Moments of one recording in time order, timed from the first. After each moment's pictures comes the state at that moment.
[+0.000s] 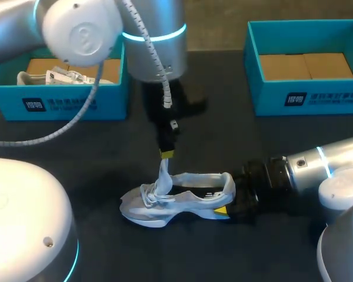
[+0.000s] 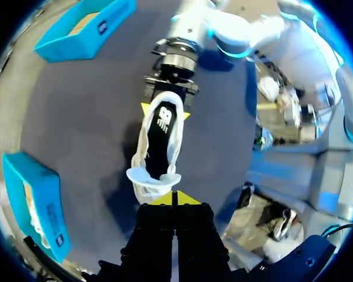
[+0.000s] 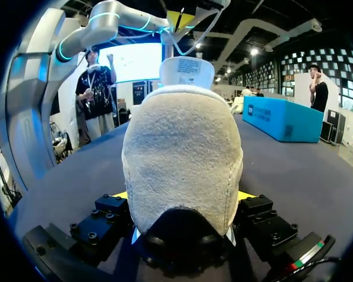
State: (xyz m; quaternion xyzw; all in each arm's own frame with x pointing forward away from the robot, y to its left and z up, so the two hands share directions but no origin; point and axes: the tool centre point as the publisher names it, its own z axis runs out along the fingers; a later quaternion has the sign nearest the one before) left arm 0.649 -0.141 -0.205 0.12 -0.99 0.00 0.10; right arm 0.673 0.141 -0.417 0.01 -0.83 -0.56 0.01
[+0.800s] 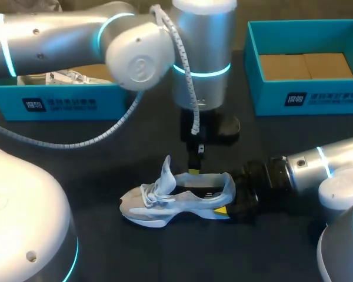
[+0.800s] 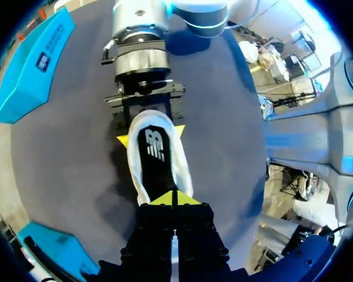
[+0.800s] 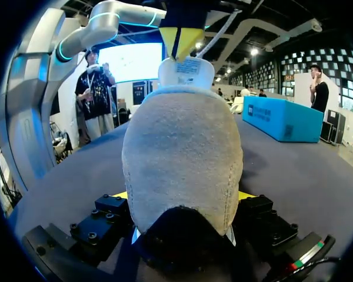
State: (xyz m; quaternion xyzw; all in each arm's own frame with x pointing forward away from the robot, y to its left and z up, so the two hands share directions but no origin) left arm 0.662 -0.201 -0.283 -0.06 -0.99 -0.01 0.10; right arm 0.673 0.141 -0.417 0.01 -0.83 -0.56 0.01
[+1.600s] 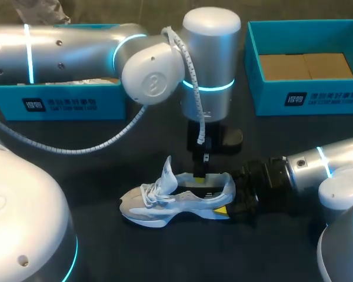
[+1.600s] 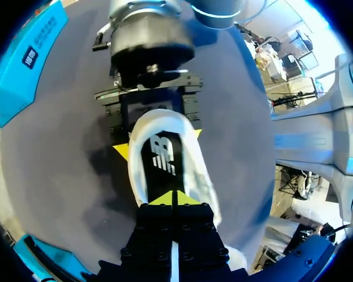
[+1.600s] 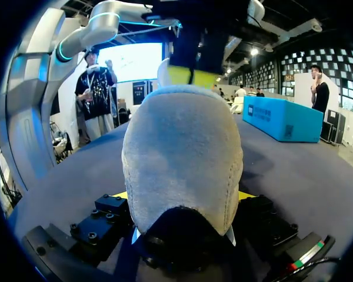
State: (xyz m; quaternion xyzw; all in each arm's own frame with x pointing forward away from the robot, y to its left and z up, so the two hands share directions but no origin) left arm 0.672 -0.214 -0.336 -0.06 -0.99 -0.01 0.12; right arm 0.673 0.141 -0.417 0.01 -0.83 -0.56 0.01
